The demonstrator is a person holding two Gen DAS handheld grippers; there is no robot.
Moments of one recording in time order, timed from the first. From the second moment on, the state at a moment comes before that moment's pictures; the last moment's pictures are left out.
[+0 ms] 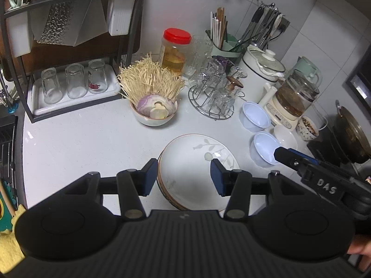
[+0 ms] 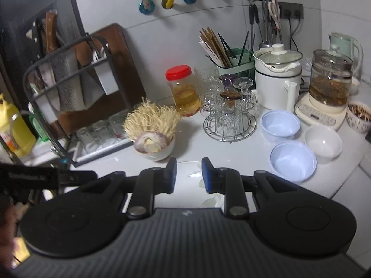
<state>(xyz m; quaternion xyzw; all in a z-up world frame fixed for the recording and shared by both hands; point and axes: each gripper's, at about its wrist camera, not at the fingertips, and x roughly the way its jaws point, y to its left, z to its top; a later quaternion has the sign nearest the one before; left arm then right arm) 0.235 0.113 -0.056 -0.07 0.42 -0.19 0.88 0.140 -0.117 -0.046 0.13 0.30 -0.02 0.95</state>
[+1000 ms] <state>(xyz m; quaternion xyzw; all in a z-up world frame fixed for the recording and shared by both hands) 0.302 -0.100 -0.131 -0.09 0.48 -0.24 0.84 0.152 -0.304 -0.106 0.18 0.34 -0.08 0.92</state>
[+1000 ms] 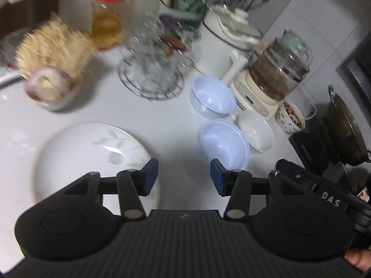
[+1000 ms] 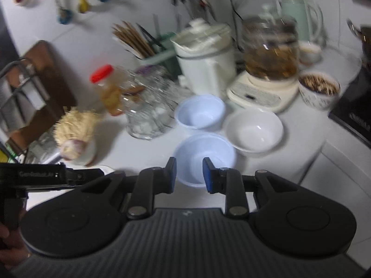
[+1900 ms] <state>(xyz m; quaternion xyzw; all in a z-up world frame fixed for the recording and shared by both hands) 0.385 -0.190 -0.220 -0.12 0.55 -0.23 0.79 0.231 -0.375 -0.203 0.26 0.44 -0.01 0.86</state>
